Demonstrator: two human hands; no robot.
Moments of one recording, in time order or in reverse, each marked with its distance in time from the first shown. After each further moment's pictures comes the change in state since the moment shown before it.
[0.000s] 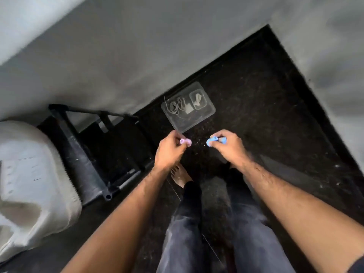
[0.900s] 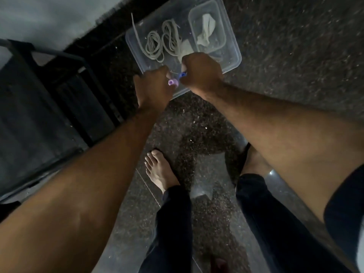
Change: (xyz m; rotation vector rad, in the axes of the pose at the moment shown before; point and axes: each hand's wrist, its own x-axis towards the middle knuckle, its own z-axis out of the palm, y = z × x) left_hand 0.297 -0.188 0.178 0.736 0.288 0.103; right_hand 0.320 0.104 0.167 -0.649 -0.102 -0.491
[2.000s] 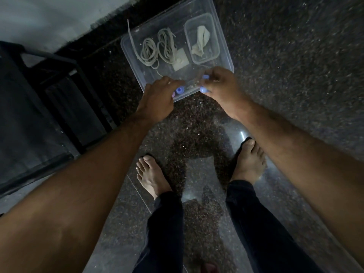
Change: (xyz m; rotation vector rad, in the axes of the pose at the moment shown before) left_hand -0.008 0.005 -0.001 -0.231 -0.237 0.282; right_hand -0.029 0.049 -0.018 0.995 -0.056 0.264
